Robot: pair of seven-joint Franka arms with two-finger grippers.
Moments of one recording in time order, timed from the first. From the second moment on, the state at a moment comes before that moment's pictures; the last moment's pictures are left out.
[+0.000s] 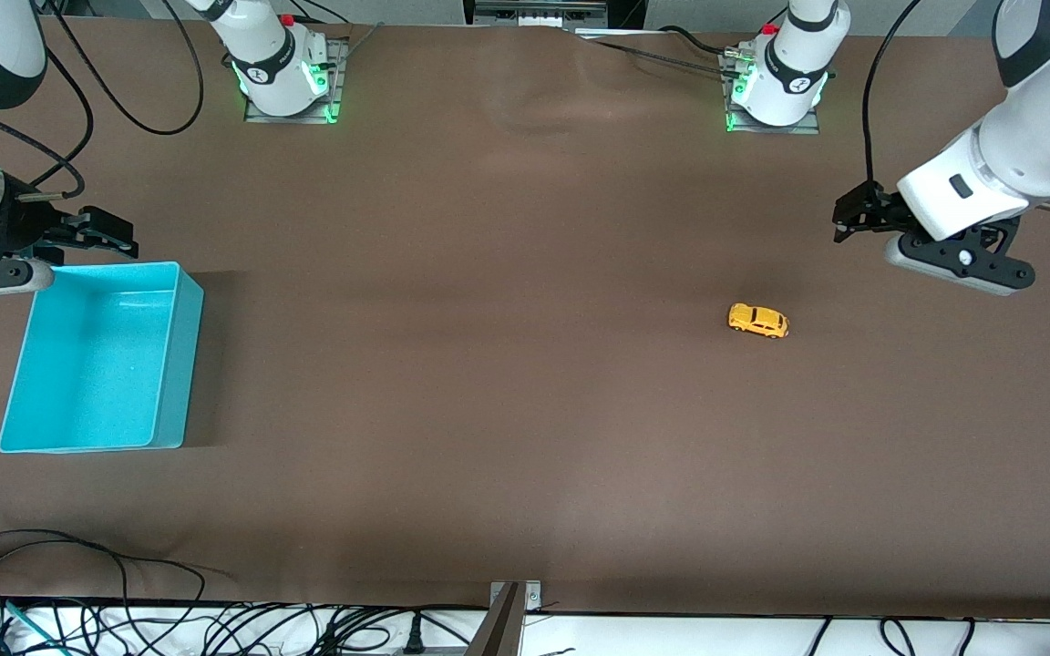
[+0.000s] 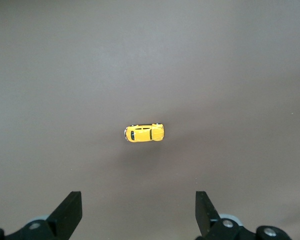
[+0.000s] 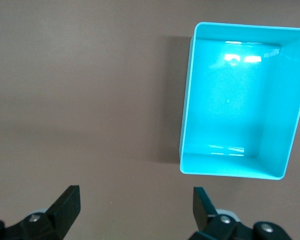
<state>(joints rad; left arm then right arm) 0.01 0.11 -0.17 -1.57 -0.02 1.57 0.14 -0.03 0.10 0.03 -1.63 0.00 1.64 -0.11</state>
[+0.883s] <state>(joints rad) 0.03 0.22 -0.17 -1.79 0.03 1.85 0.70 -0.03 0.11 0.03 -1.63 0.00 1.64 -0.12</state>
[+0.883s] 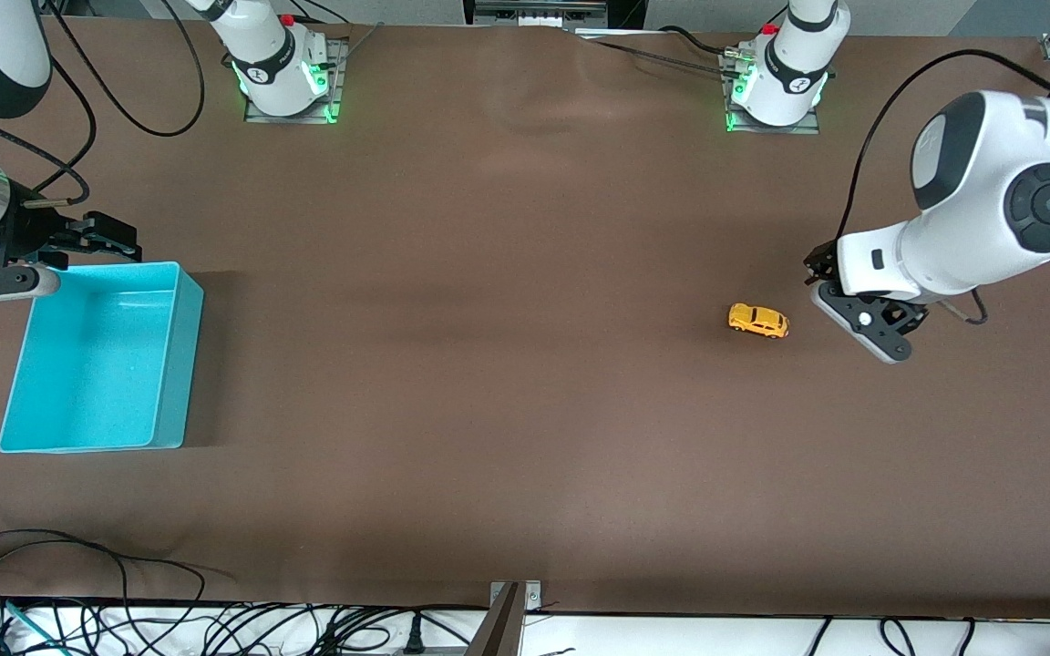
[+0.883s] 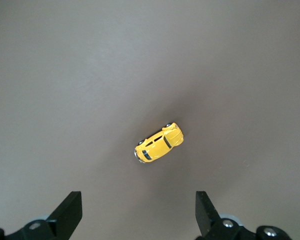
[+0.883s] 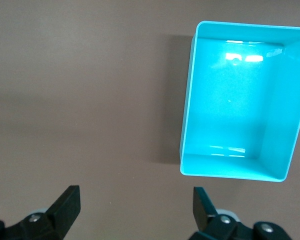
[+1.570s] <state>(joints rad) 0.04 0.29 -0.17 -2.16 0.03 2.39 1.33 -0.03 0.11 0.03 -1.63 0.00 1.64 -0.12</state>
